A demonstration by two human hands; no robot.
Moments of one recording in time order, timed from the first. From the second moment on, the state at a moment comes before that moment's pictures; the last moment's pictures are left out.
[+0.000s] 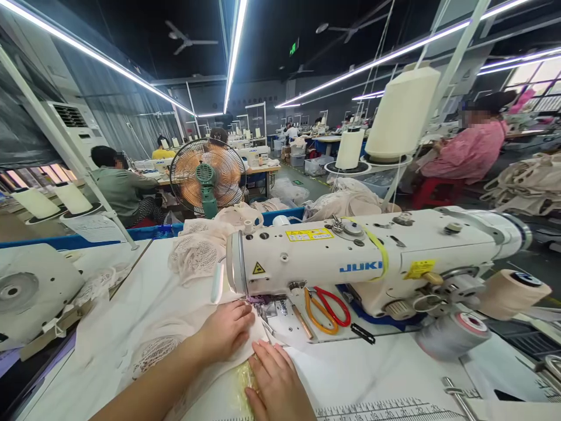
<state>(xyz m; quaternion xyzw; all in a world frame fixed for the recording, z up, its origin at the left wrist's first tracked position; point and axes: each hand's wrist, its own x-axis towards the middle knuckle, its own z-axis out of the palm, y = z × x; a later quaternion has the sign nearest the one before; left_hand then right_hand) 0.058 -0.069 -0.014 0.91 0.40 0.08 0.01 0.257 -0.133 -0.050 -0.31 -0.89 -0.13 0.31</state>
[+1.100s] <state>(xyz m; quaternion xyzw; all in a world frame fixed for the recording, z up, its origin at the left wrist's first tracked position) 0.054 -0.063 -0.015 0.92 0.39 0.06 0.01 0.262 -0.127 -0.057 -0.33 -0.88 -0.03 0.34</state>
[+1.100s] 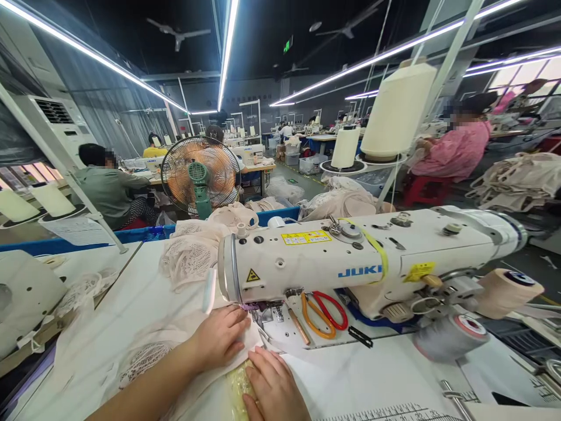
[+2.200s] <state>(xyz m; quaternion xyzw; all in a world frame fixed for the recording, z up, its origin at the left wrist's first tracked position) 0.055 -0.062 -0.014 0.92 0.40 0.06 0.02 0.265 -0.126 -0.071 -0.32 -0.88 0.00 0.34</state>
